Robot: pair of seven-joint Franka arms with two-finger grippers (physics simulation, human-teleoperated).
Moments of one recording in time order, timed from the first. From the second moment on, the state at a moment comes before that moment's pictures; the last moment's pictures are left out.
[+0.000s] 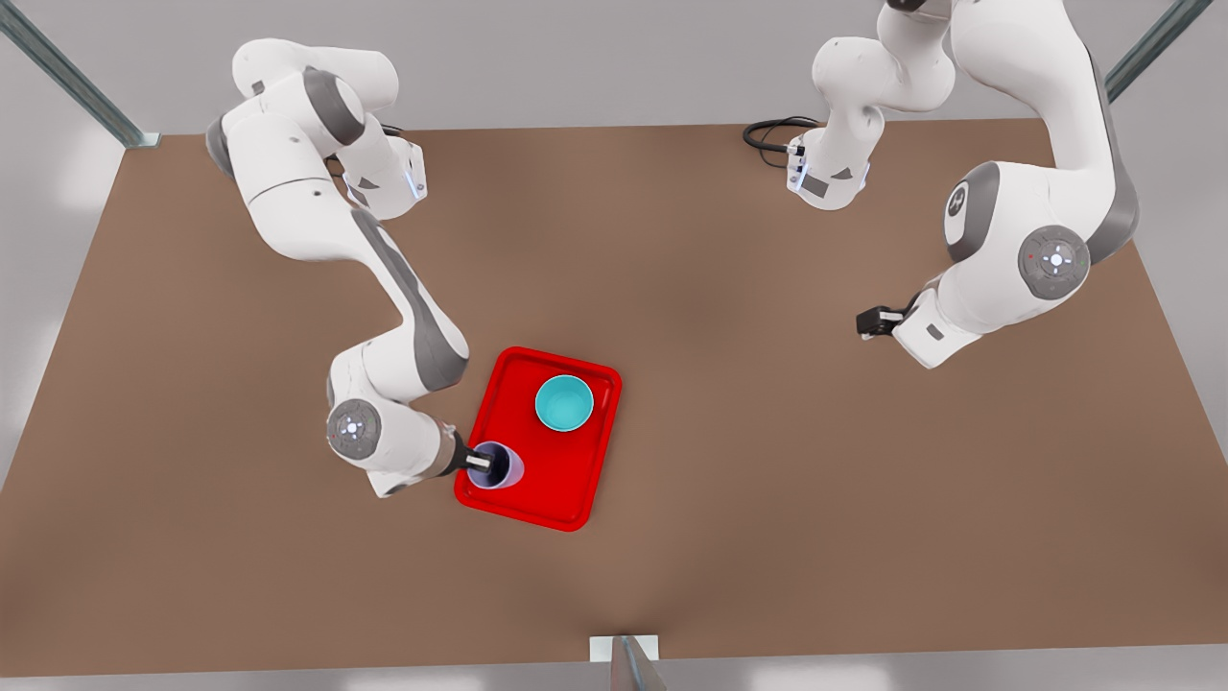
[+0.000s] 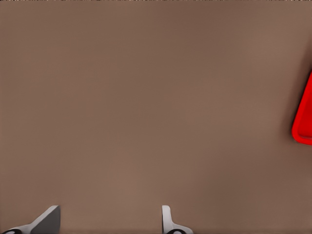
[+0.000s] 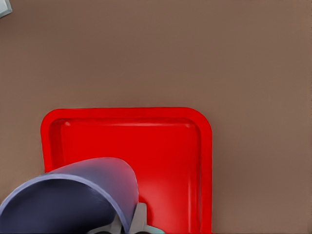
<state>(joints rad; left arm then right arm) -0.29 0.17 0.13 -1.59 -0.07 1.57 -0.08 0.13 0.77 0.29 -1.24 0.03 1.97 0.61</state>
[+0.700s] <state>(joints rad) -0.29 0.19 0.13 -1.59 -0.07 1.58 -0.08 0.18 0.80 0.29 -1.31 -0.02 2.05 0.60</state>
